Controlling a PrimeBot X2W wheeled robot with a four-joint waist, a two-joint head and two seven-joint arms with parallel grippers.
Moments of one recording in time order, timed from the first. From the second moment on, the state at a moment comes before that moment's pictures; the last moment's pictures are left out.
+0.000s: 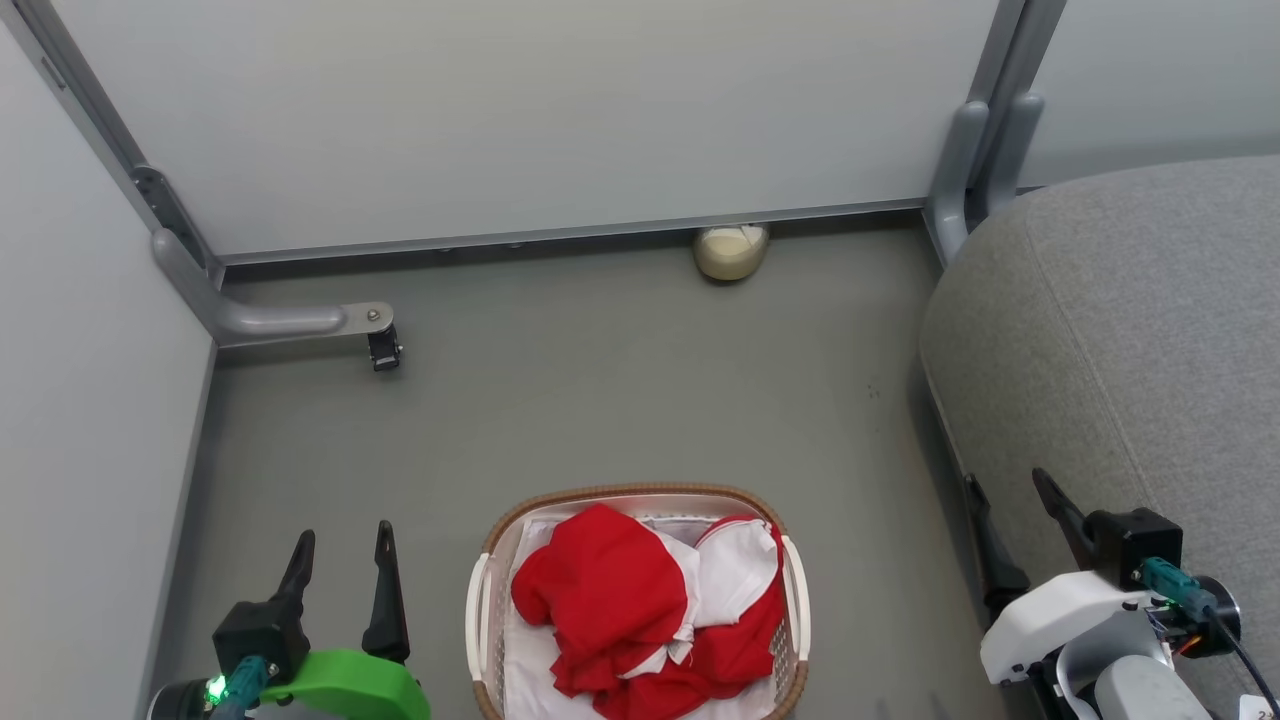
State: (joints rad) left arm -0.02 0.05 -0.07 0.34 -0.22 -0.05 -0.23; right arm -0.14 -0.11 0.05 0.41 0.23 0.13 -0.23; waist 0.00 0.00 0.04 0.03
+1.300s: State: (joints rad) left arm -0.61 0.05 -0.51 0.93 -0.35 -0.08 -0.26; right arm -0.48 -0.14 0.08 0.06 0.12 0.13 -0.26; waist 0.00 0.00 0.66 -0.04
